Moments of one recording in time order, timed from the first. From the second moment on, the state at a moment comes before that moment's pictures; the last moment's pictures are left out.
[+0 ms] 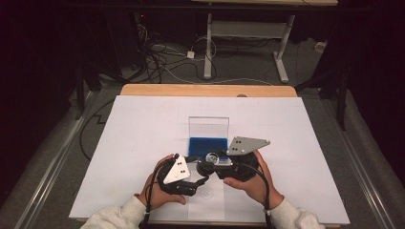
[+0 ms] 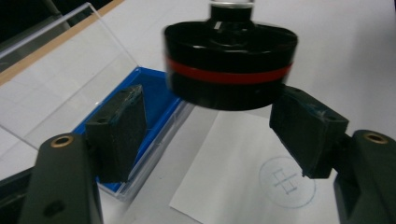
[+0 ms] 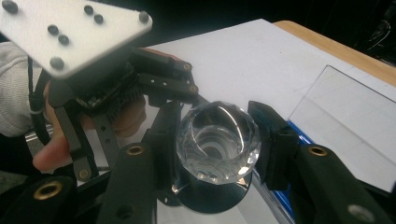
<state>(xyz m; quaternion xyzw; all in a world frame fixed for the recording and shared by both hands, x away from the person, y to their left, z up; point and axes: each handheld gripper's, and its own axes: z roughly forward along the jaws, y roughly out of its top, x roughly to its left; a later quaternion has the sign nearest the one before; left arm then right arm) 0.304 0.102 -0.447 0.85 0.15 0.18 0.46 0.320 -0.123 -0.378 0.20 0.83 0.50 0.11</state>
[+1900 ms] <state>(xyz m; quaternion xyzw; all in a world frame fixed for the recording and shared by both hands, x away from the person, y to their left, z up) 0.327 0.124 -0.460 0.87 0.20 0.08 0.44 0.301 -0.107 -0.395 0.18 0.82 0.53 0.12</state>
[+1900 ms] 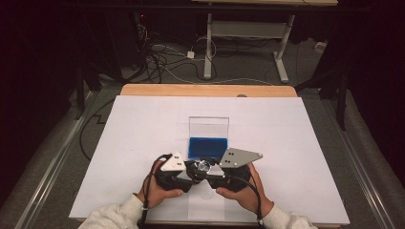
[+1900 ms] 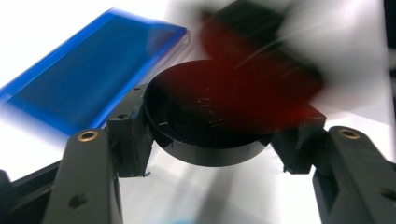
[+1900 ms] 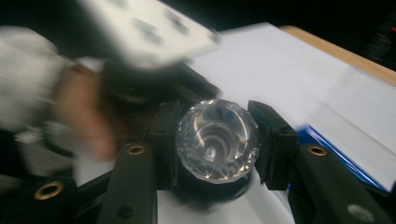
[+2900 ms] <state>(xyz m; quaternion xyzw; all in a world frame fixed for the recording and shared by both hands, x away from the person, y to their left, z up) 0.328 0.165 -0.446 0.88 0.19 0.18 0.39 0.305 -0.148 -0.380 0.21 0.82 0.51 0.17</state>
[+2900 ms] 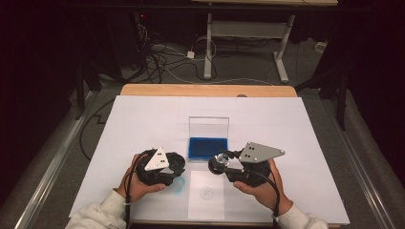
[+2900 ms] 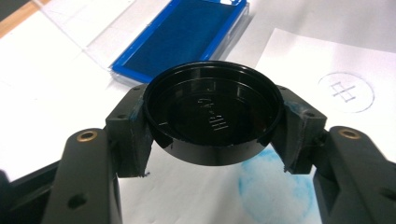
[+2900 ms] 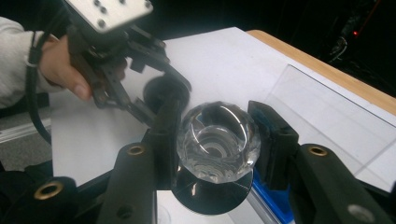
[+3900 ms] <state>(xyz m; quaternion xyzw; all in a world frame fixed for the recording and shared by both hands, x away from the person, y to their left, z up) 0.302 0.217 -0.446 0.86 0.24 0.20 0.40 0.313 -0.177 -0.381 0.23 0.83 0.48 0.18</state>
